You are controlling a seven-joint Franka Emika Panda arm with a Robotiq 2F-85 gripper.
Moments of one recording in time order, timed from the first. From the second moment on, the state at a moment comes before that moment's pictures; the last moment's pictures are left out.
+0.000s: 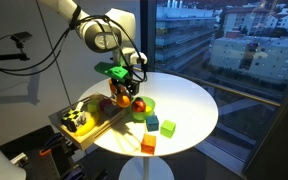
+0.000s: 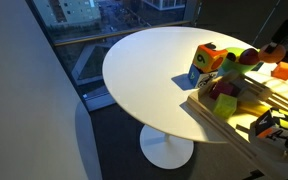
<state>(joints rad) -0.11 -0.02 -0.04 -2.39 0.14 2.35 -0.44</state>
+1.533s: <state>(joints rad) -0.10 0.19 -0.04 -2.15 0.23 2.47 -0.32</state>
